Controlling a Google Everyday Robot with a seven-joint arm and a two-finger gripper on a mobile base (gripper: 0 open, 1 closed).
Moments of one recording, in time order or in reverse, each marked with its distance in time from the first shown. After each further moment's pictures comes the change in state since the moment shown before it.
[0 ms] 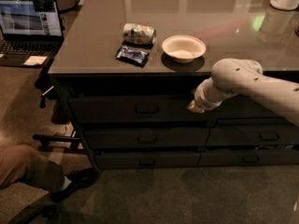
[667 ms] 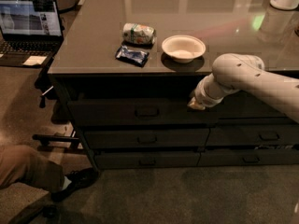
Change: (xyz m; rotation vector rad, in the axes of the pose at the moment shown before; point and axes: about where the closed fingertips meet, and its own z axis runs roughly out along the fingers) arm -0.005 -0.005 -0.013 0.000 0.000 0.000
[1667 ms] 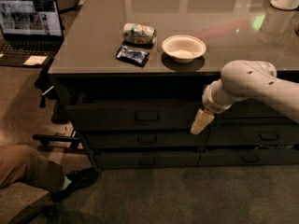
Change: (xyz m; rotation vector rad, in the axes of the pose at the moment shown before) arm 0.023 0.013 -0.022 0.041 0.019 0.024
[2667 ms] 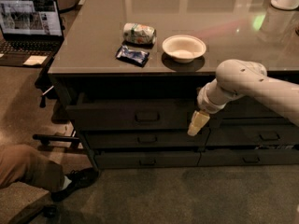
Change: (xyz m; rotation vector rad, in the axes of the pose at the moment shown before) arm -0.004 0.004 0.027 -0.086 -0.019 -0.046
